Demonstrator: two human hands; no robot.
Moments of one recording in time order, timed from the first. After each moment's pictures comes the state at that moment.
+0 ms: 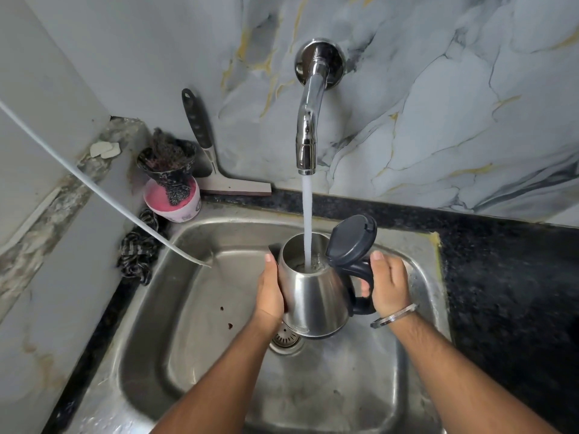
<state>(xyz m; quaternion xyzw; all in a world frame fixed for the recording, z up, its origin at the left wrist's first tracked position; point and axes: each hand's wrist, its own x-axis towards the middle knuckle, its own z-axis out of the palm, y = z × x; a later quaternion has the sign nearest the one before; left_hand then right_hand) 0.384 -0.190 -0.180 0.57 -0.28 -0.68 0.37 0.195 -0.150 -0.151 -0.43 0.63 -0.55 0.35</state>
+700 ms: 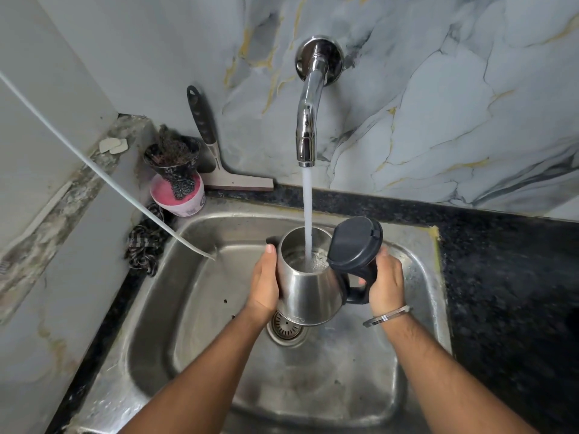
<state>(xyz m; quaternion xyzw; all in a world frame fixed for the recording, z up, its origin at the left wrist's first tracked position) 0.400 -0.190 -0.166 0.56 -0.38 -0.62 0.40 0.213 -0.144 -0.144 -0.33 0.61 -0.62 0.36</state>
